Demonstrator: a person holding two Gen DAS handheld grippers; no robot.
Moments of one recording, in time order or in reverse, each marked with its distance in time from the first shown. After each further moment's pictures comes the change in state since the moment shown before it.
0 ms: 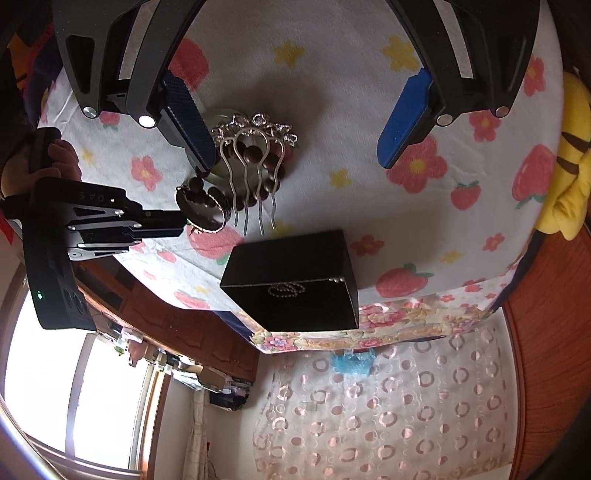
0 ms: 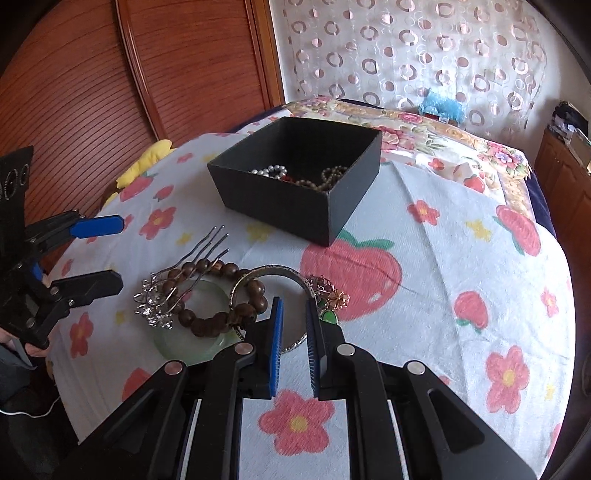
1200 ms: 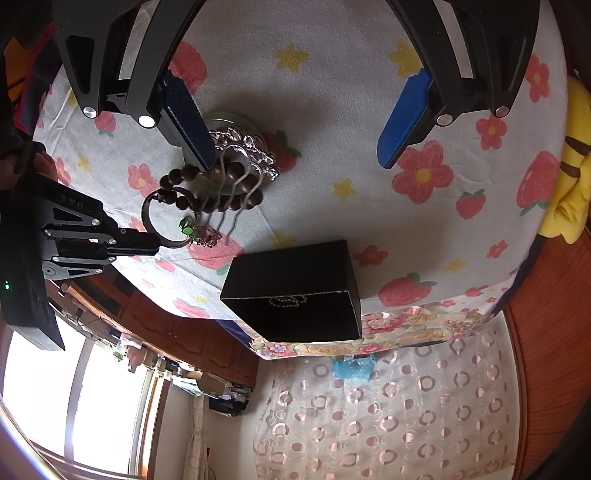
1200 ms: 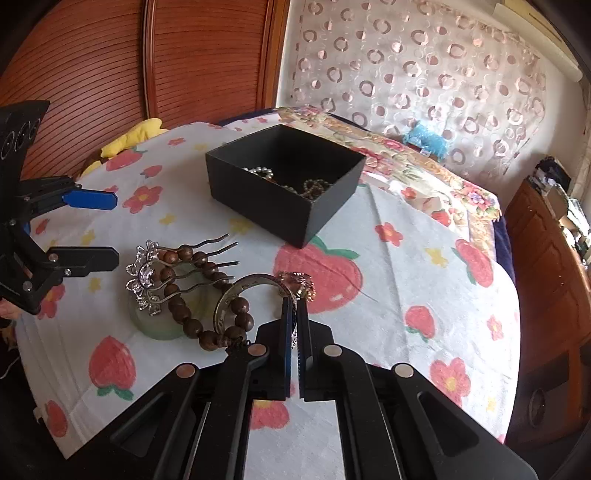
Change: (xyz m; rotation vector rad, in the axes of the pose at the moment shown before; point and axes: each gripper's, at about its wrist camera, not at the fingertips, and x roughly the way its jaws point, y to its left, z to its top) left arm 0.007 -0.003 -0.004 0.001 0.018 0.002; right arm -0.027 0.011 -0.007 -0.164 -0.036 -0.187
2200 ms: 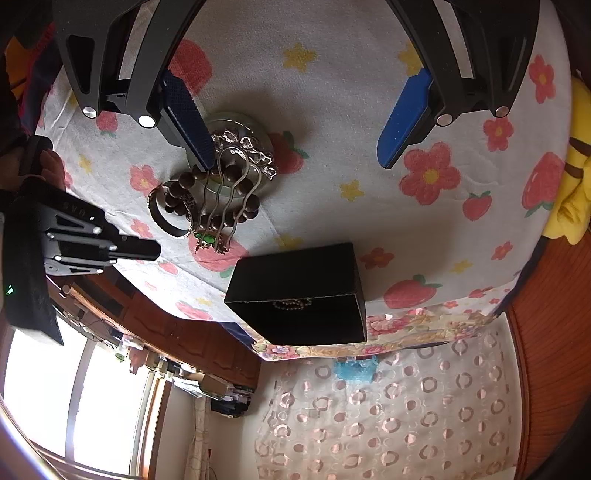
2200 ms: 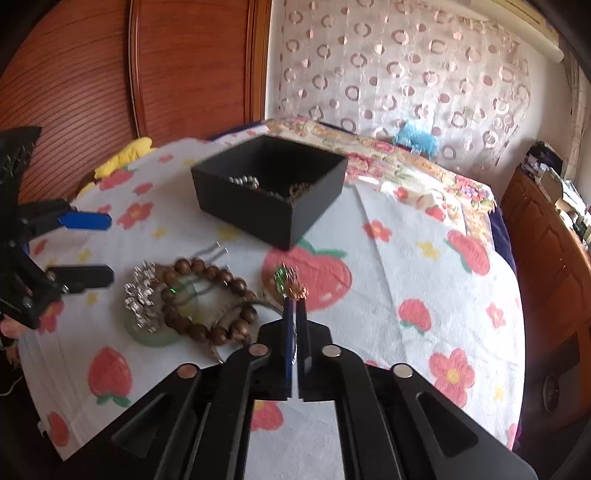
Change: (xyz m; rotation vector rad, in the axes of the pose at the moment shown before) left arm 0.004 -0.004 -0.001 0.000 0.009 -0.007; right arm 0.004 -0.012 -0.007 0.071 -0.028 0.004
